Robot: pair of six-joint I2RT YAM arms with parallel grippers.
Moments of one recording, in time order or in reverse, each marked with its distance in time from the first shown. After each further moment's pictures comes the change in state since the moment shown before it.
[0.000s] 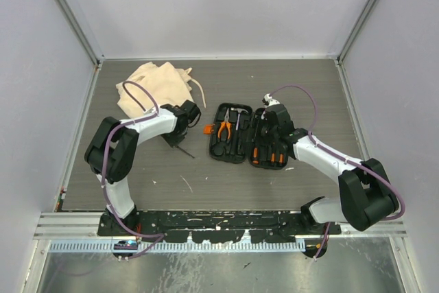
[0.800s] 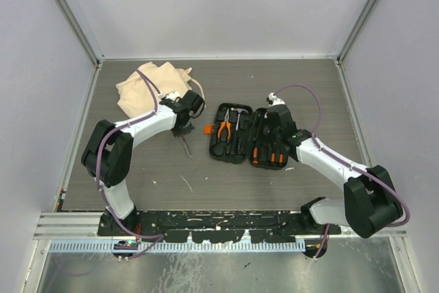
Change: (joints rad) left arm -0.020 -0.041 0.061 0.092 0.080 0.411; right arm 0.000 -0.046 -0.005 -0.015 0.053 0.017
